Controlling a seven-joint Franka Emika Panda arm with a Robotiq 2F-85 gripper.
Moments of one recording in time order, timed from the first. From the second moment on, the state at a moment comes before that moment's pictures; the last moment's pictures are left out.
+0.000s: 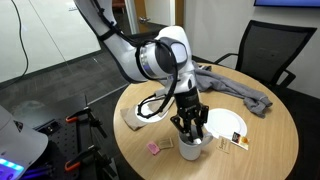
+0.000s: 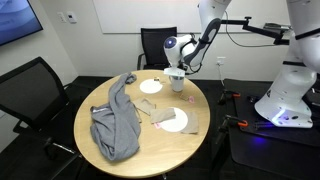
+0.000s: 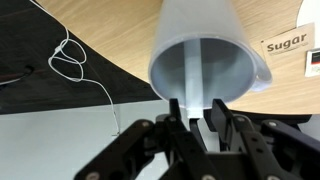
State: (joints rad) arm -0.07 0.58 -0.27 -2.11 -0.84 2.59 2.07
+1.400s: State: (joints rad) arm -0.02 0.53 -0.29 -2.13 -0.87 2.58 2.07
